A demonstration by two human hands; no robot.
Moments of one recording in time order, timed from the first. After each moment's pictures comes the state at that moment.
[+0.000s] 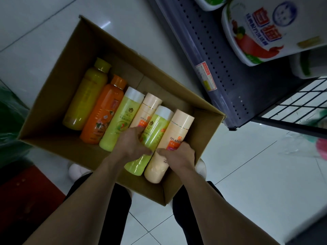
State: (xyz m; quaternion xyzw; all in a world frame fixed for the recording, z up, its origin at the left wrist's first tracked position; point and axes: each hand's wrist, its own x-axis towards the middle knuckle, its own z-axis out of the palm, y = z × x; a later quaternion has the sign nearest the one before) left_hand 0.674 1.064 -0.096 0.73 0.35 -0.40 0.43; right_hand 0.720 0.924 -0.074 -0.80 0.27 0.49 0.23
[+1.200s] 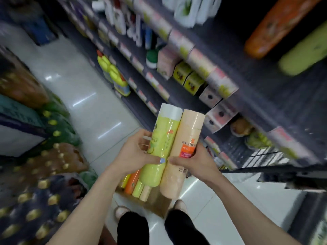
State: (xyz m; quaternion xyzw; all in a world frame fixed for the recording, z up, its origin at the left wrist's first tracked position) left_hand 0.751 1.157 0.521 0.70 0.24 -0.12 0.66; right_hand 0.818 0.965 0.530 -0.81 -0.01 0.35 0.47
